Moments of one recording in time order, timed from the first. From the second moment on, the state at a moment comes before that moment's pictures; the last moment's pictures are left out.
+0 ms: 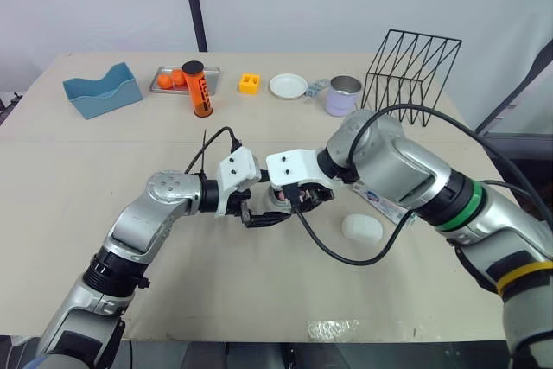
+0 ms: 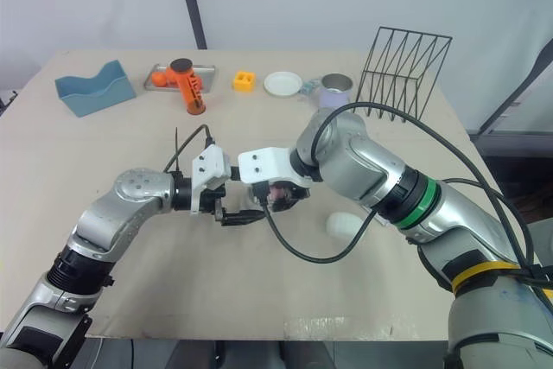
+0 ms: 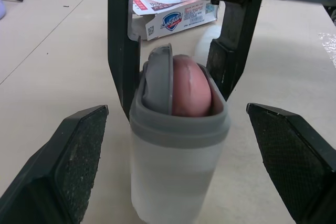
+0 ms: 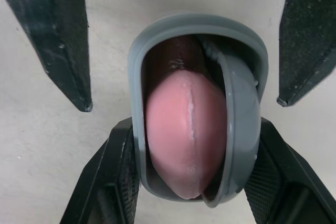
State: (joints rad) left arm -0.55 0.49 -0.27 -0.17 -0.31 0.52 -0.99; right arm -1.15 -0.69 0.82 -0.12 -0.07 0.78 1.36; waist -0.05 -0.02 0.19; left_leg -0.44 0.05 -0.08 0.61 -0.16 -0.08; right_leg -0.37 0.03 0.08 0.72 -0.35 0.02
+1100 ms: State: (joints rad) left arm -0.55 0.47 -0.30 -0.12 -0.22 0.40 -0.99; right arm -1.14 -0.67 0.81 -0.08 -0.11 0.76 1.37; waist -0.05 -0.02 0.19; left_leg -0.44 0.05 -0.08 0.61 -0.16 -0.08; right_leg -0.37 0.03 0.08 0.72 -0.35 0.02
